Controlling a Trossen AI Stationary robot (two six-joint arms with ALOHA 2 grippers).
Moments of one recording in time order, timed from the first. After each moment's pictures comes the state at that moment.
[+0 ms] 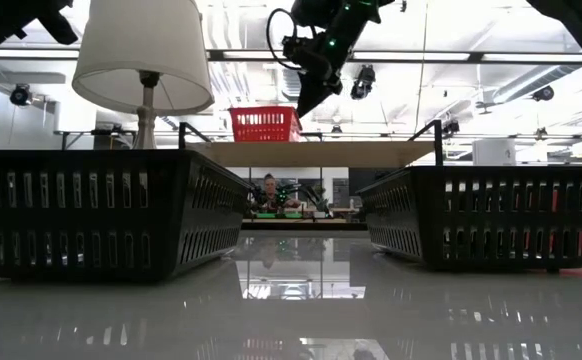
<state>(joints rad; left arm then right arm) -0.13 0.39 0.01 1.30 -0.28 0.36 -0.40 1.97 1.98 -0.94 0.06 -0.23</state>
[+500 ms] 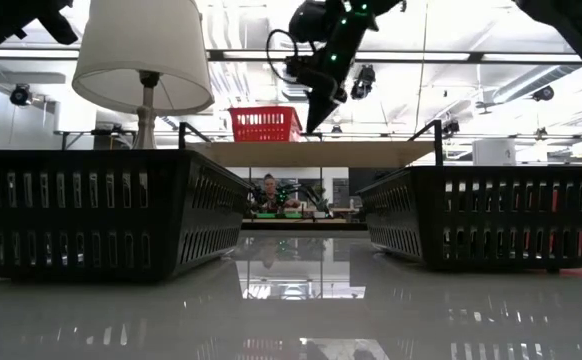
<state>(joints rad) -0.13 0.39 0.01 1.30 -0.28 0.36 -0.42 2.02 2.00 -1.01 0.11 -0.25</state>
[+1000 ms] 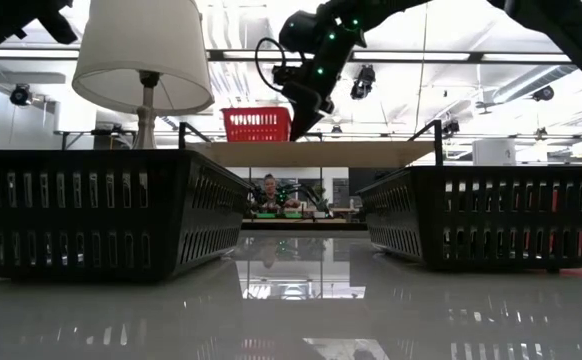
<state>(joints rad) -0.13 0.39 0.01 1.30 -0.28 0.38 -0.43 2.07 2.00 -0.89 0.10 -0.27</state>
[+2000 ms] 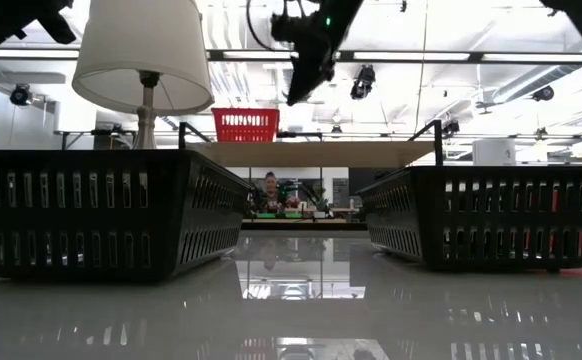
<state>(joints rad) -0.13 0.39 0.01 1.30 -0.29 0.39 -0.23 1.96 1.98 -1.00 0.10 -0.20</state>
